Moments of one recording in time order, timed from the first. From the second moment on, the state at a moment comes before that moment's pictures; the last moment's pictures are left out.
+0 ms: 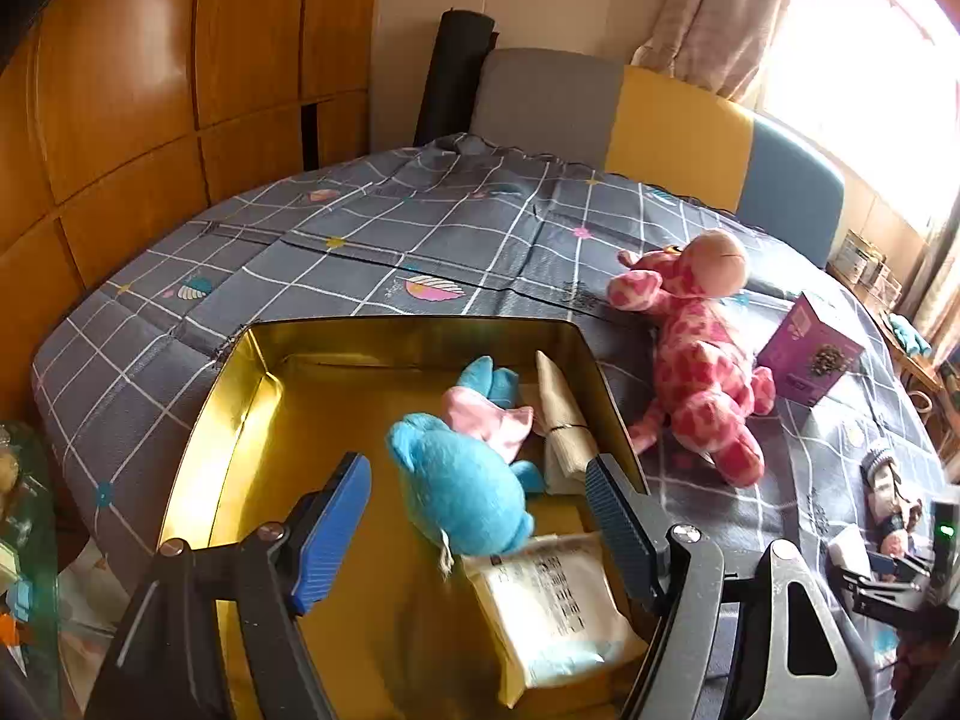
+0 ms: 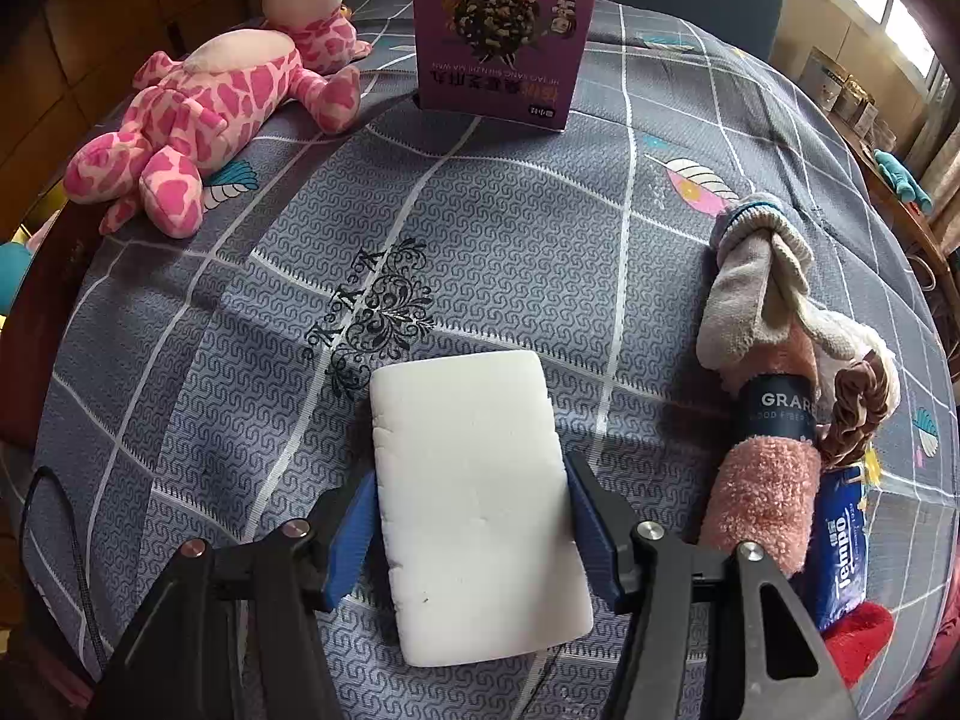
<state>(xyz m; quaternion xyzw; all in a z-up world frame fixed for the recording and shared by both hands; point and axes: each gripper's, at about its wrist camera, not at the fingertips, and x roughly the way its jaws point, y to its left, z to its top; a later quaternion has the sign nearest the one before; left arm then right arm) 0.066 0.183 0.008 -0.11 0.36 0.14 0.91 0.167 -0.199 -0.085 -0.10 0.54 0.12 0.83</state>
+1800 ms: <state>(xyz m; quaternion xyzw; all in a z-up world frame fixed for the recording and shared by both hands) -0.016 0.279 0.008 -0.18 0.34 0.23 0.90 0.081 0.149 -0.054 -0.15 0.50 0.45 0.72</state>
